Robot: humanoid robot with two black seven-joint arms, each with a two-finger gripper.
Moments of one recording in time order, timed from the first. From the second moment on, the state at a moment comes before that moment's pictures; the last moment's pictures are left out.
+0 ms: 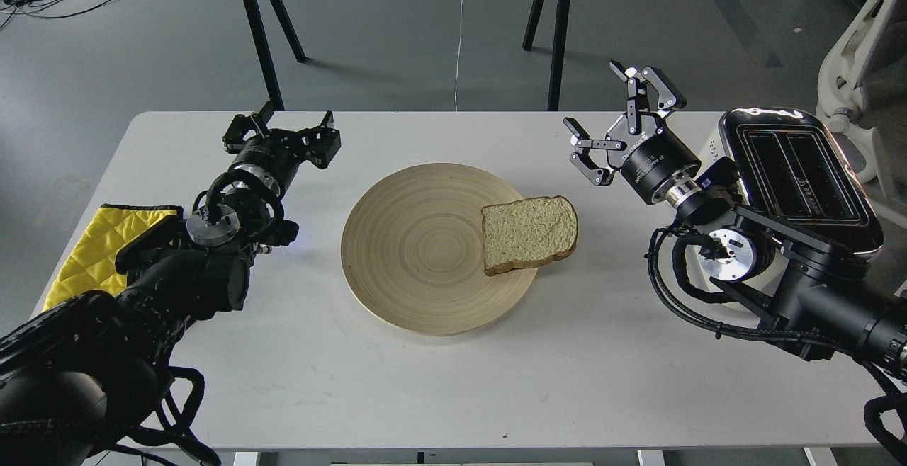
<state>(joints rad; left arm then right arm) -0.86 -0.01 -0.69 -0.16 -1.03 -0.49 0.15 0.80 -0.36 0.34 0.88 0.13 0.36 0.47</state>
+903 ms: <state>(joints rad) -0.87 0.00 -0.65 -0.15 -1.03 -0.49 0.15 0.89 -0.37 0.29 0.93 0.10 0.35 0.47</state>
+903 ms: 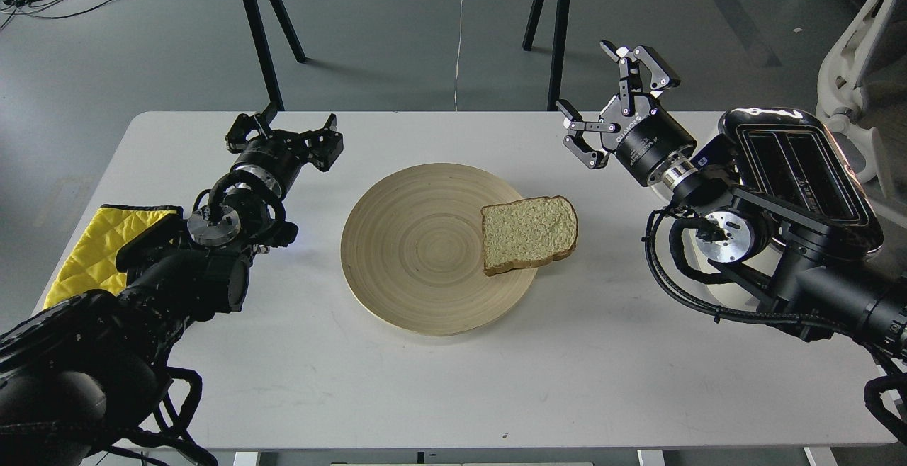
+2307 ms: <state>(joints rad) -0.87 -0.01 -0.65 -0.16 -1.03 -0.49 0.15 1.58 -0.55 -0.79 1.27 -0.26 0.11 0.18</state>
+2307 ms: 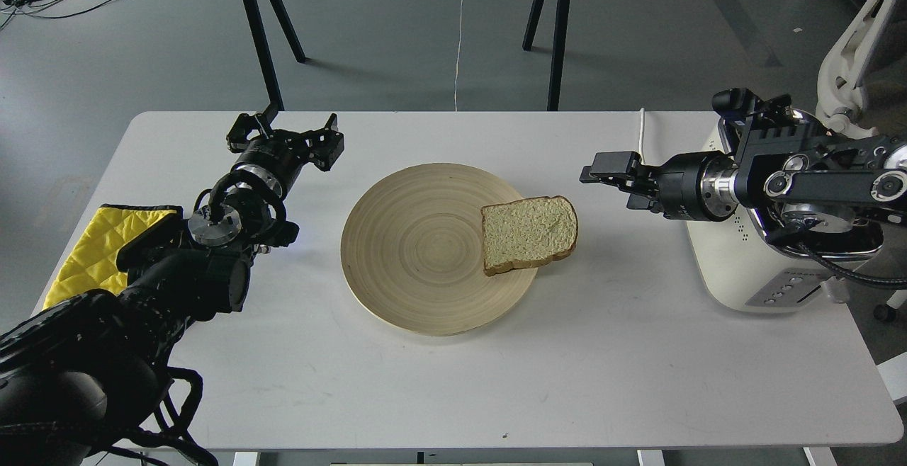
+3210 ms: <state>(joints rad) -0.87 -0.01 -0.65 -0.16 -1.03 -0.49 0.15 1.40 -0.39 -0.76 1.14 -0.24 -0.02 0.18</state>
